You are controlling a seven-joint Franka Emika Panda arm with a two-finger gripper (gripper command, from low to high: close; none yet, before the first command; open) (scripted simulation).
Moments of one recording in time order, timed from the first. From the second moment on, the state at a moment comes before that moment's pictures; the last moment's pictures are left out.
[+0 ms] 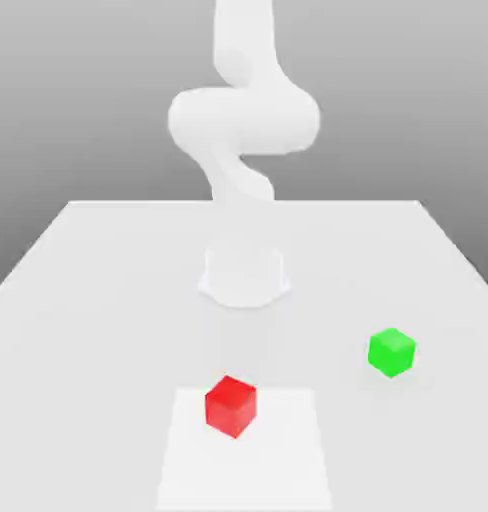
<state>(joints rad) -0.03 -0.73 0.03 -2.36 -0.02 2.35 0.86</state>
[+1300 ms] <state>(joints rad) -0.16 0.13 0.10 -2.81 -0.05 2.95 1.36</state>
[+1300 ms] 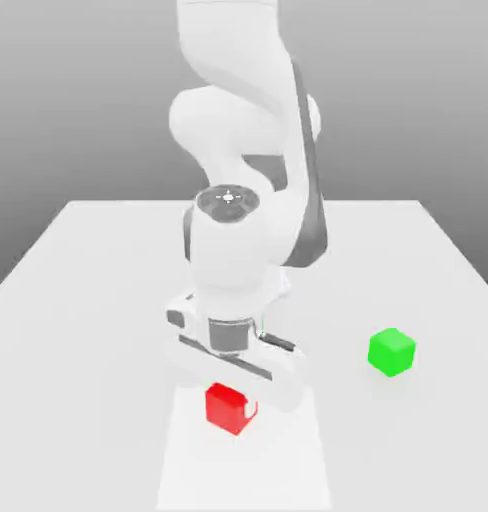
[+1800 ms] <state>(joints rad) 0.19 -0.21 0.30 -2.90 0.15 2.69 1.20</state>
